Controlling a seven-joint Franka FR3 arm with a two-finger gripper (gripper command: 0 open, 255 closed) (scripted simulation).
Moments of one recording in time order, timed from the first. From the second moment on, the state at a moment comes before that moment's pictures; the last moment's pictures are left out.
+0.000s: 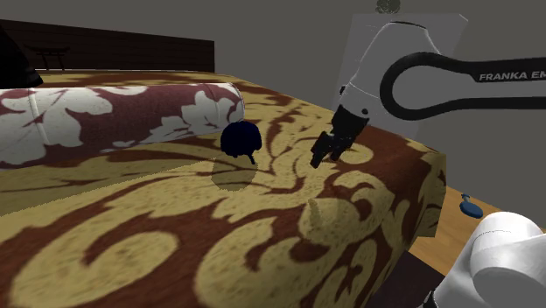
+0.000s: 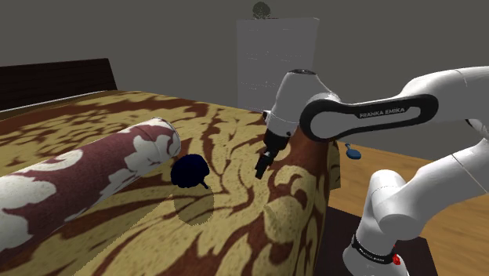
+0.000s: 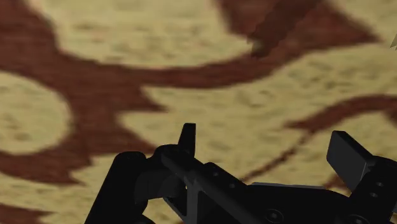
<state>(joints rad) 0.05 -0.70 0.16 -2.50 0.15 2.07 0.14</state>
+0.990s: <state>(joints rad) -0.28 -0.34 0.67 -2.38 -0.23 2.76 0.64</state>
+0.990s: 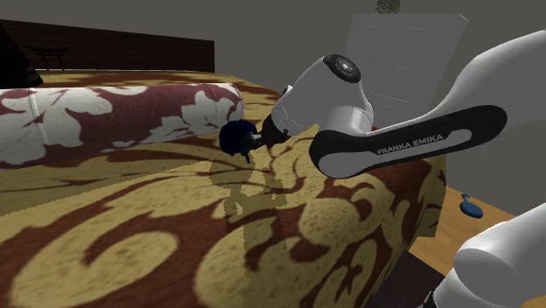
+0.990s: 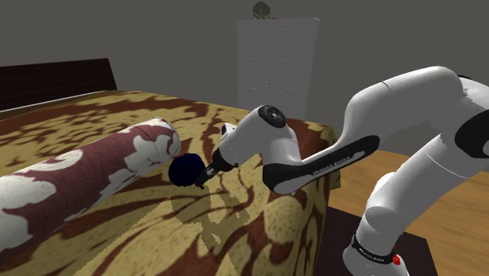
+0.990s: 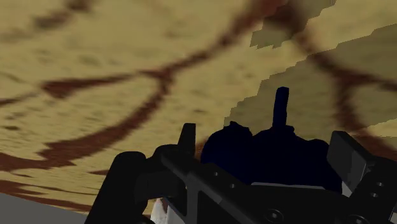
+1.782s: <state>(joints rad) -0.48 -0.28 0.87 -2.39 -0.45 2.89 0.86</state>
